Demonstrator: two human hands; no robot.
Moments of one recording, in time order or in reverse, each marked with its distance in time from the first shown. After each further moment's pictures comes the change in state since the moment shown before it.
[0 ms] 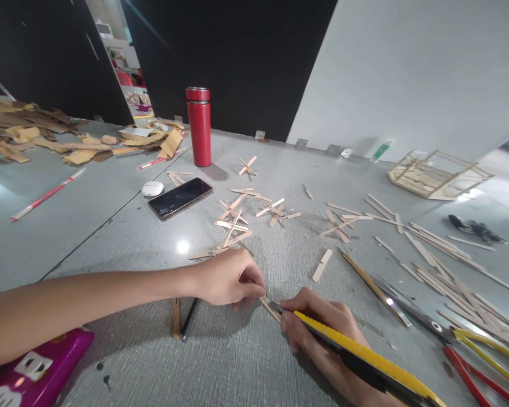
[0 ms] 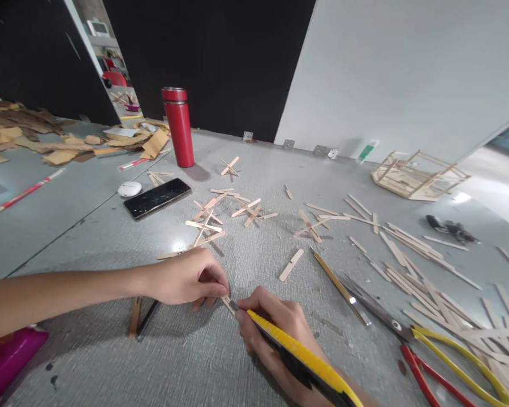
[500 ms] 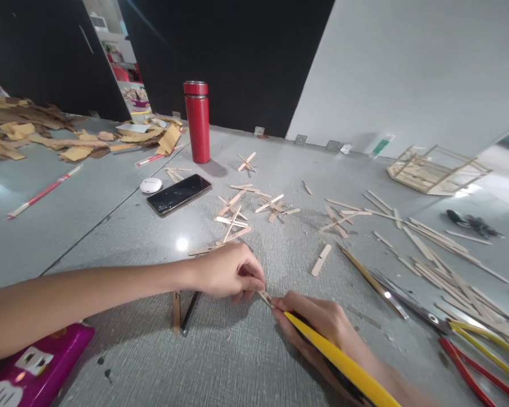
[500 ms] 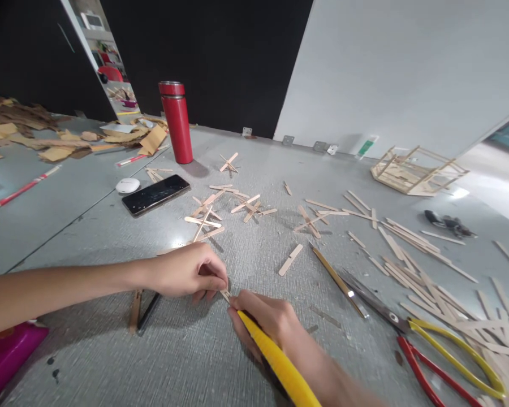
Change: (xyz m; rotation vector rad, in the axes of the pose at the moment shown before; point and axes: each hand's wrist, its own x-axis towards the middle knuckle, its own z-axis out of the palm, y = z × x) left_hand 0.003 -0.008 -0.002 -0.036 -0.029 0.015; right_hand 0.008 -0.005 0.001 -0.196 -0.053 -0.138
